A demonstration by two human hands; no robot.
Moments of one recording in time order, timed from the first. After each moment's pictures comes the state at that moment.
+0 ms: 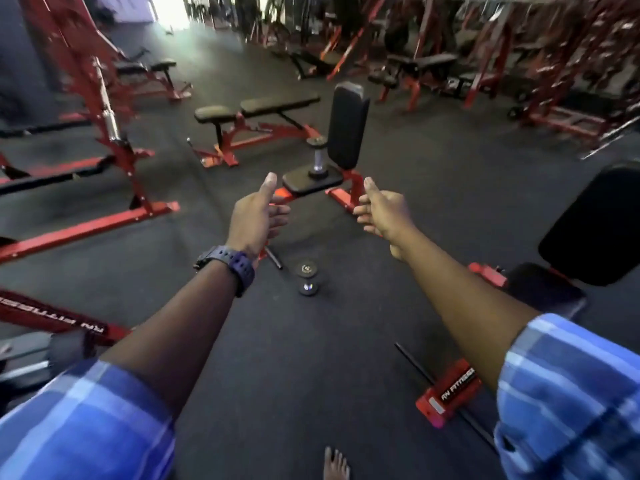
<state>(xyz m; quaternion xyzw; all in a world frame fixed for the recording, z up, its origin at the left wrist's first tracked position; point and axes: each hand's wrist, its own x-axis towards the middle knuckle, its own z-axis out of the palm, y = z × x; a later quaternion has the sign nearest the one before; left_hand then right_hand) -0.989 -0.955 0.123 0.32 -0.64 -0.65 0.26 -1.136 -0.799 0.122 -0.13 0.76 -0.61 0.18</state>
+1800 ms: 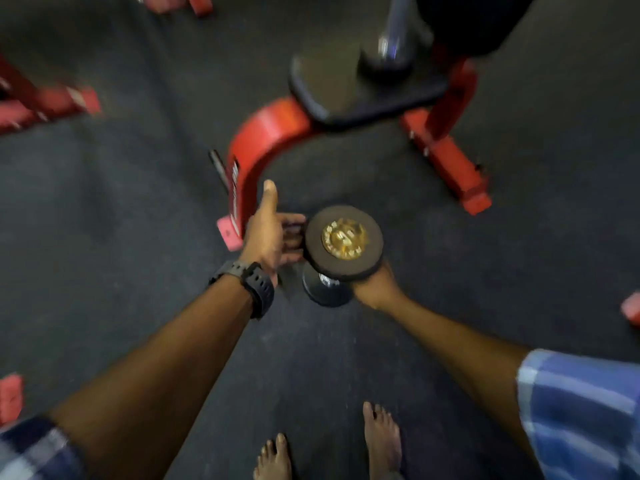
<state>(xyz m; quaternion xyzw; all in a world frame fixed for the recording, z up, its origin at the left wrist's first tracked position) -1.508 -1.417 -0.356 0.49 -0.47 -0.73 0.06 -1.596 -1.269 -0.438 -0.18 0.85 -0.37 0.34</state>
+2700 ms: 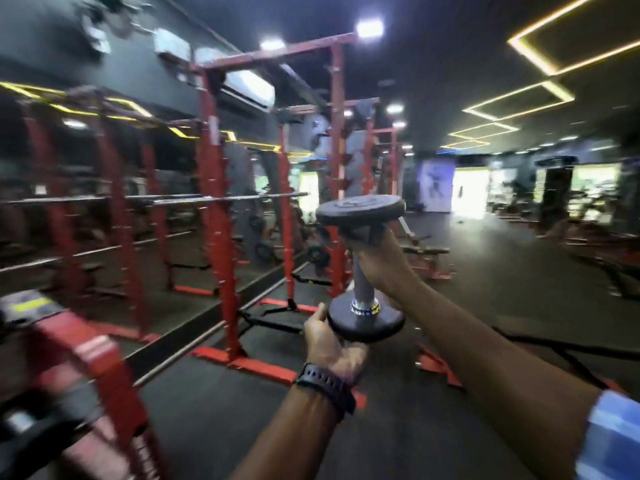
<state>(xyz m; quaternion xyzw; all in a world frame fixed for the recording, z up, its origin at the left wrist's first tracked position) -1.299 -1.399 0.302 0.17 -0.12 -0.77 0.61 -1.380 -1.432 0.392 -0.64 0.36 -0.63 0.25</state>
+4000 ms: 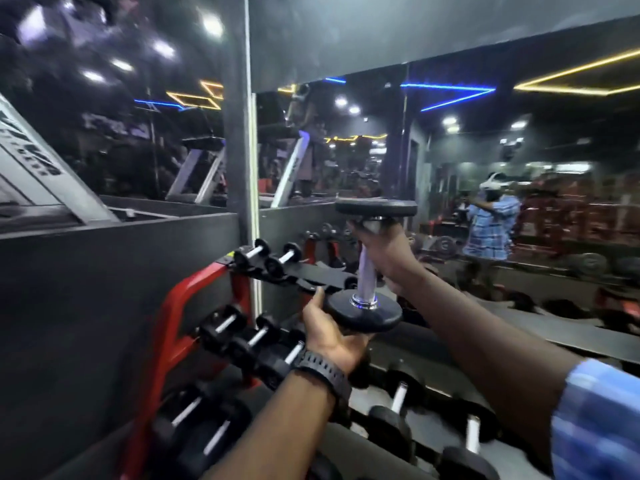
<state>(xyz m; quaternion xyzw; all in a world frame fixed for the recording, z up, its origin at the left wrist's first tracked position) -0.440 -0.582 0.306 0.23 0.05 -0.04 0.97 -0.371 -0.661 0.386 -0.65 -0.25 -0.20 0.69</state>
